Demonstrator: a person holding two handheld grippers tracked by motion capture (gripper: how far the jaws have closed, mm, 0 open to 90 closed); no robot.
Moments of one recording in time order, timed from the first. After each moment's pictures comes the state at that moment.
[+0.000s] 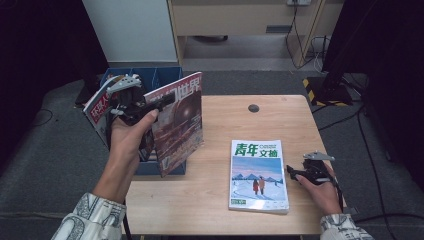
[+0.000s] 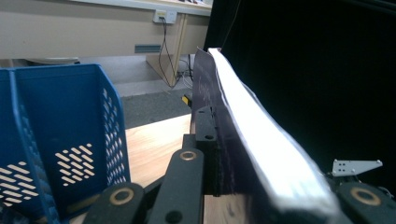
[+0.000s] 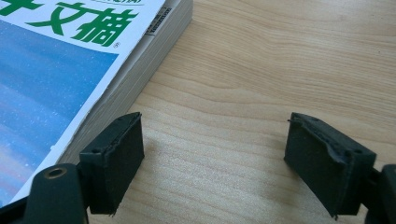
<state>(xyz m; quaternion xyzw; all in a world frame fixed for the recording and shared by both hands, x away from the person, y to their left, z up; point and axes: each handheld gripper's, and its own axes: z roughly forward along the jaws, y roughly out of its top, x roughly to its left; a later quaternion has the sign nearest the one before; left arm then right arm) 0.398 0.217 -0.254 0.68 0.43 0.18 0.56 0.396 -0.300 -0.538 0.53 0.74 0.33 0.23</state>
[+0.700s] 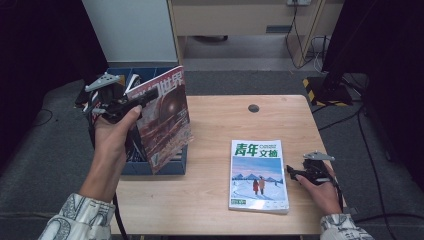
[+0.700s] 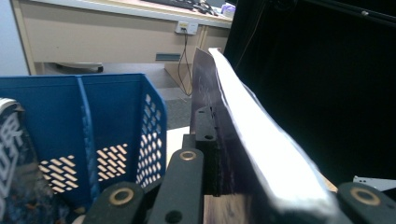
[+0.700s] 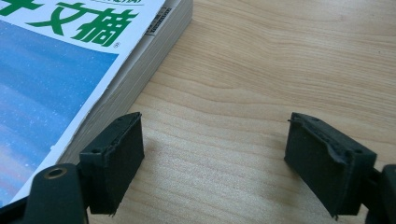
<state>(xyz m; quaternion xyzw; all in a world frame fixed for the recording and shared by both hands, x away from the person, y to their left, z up) 0.396 0.251 -0.248 0.66 0.45 0.21 0.57 0.396 -0.300 -0.538 0.53 0.74 0.33 0.23</state>
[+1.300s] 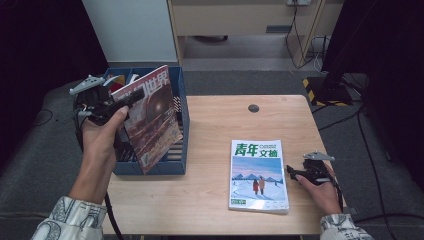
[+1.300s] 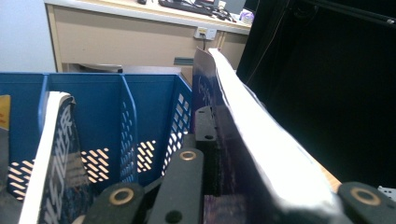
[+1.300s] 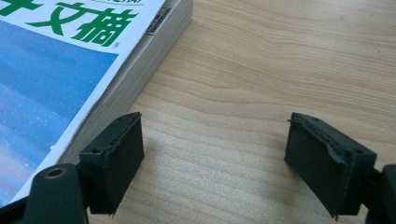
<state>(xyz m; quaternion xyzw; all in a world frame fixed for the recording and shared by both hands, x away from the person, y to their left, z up) 0.391 0.277 -0.251 0.64 0.48 0.23 0.56 0.395 -0.300 -0.538 0.53 0.74 0.33 0.23</state>
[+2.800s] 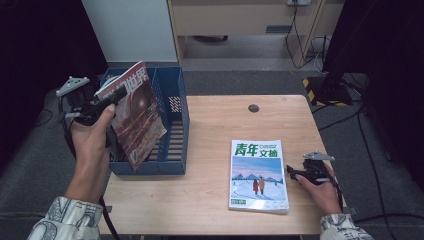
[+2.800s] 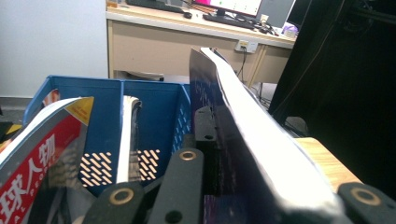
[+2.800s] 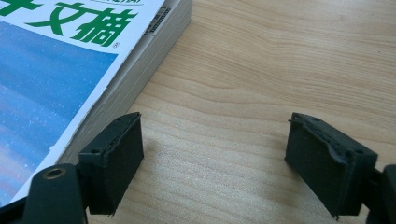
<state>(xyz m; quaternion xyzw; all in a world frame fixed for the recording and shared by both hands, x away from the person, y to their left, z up) 0.388 0.301 -0.251 0.60 0.53 0.29 0.53 0.396 -0.300 -0.538 0.53 0.74 0.33 0.23</state>
